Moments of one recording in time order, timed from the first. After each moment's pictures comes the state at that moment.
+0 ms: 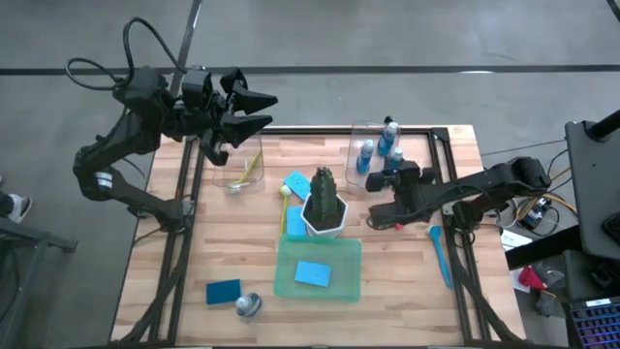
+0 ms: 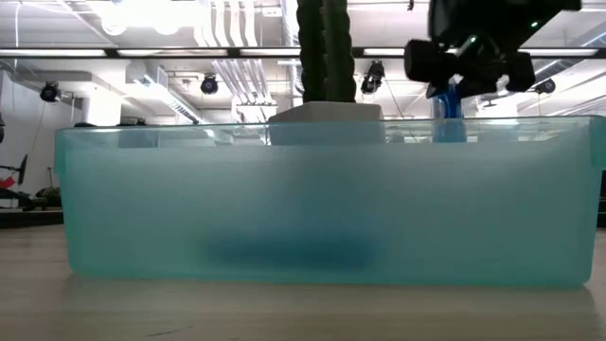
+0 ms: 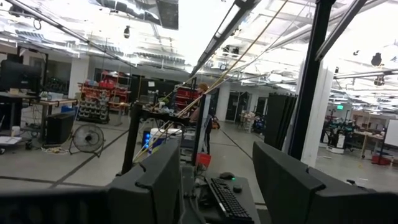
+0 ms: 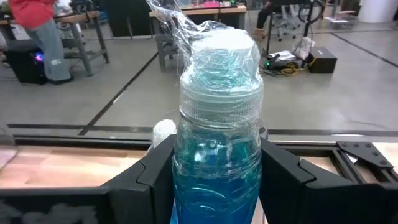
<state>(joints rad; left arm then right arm) 0.14 1.27 1.84 -0.23 0.18 -0.21 0.14 1.41 0.93 -1.10 1.36 1.68</state>
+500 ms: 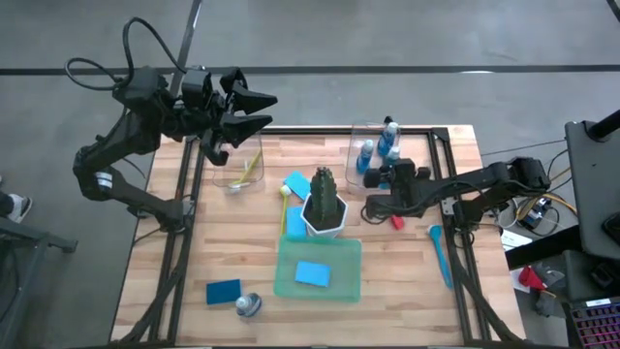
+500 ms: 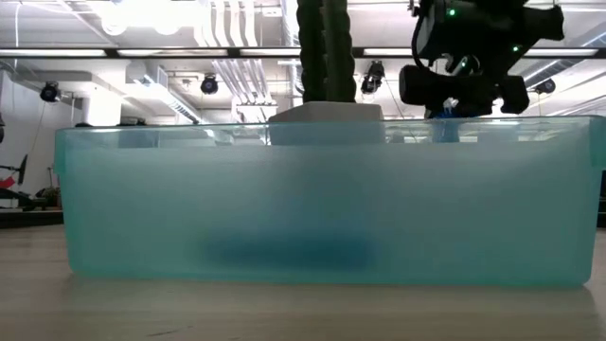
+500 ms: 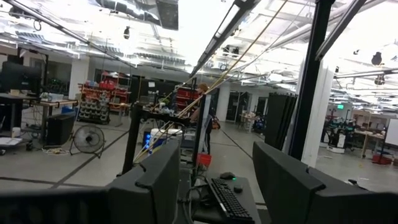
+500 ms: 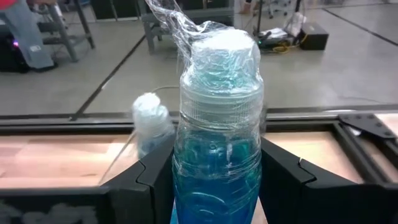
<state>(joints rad) 0.14 1.27 1.84 -0.23 0.18 -0.20 0.05 1.41 0.85 -0.85 1.28 1.54</state>
